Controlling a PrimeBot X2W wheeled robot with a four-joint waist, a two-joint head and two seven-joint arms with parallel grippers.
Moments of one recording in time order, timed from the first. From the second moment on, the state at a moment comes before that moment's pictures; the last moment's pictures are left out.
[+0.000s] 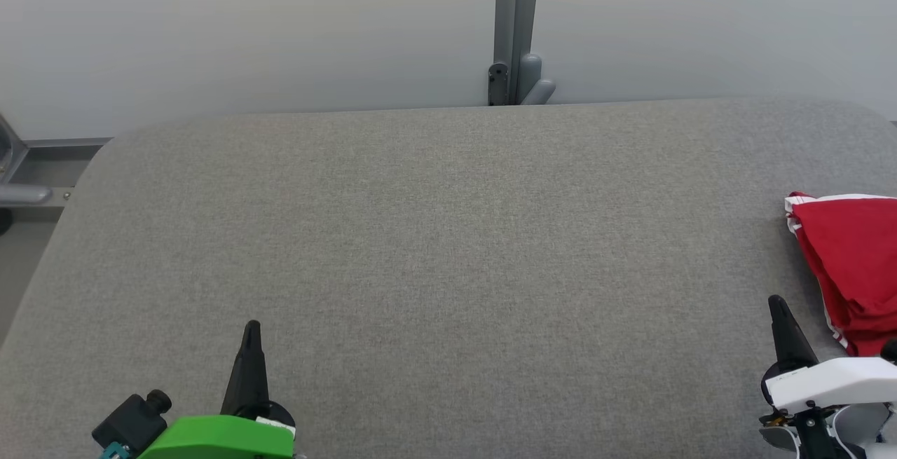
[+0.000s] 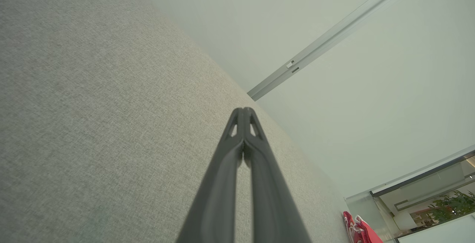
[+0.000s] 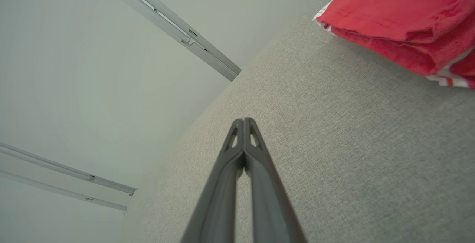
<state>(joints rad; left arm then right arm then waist) 0.03 0.05 -0.13 0.20 -0.95 -0.09 -0.19 0.01 -0.05 -0.19 0.17 0.87 0.13 0.05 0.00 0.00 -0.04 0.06</state>
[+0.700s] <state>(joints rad) -0.03 0.05 -0.13 0.23 -1.18 -0.11 -0.16 -0.05 -0.06 -0.25 0.22 1.11 0.13 0.15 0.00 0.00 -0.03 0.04</state>
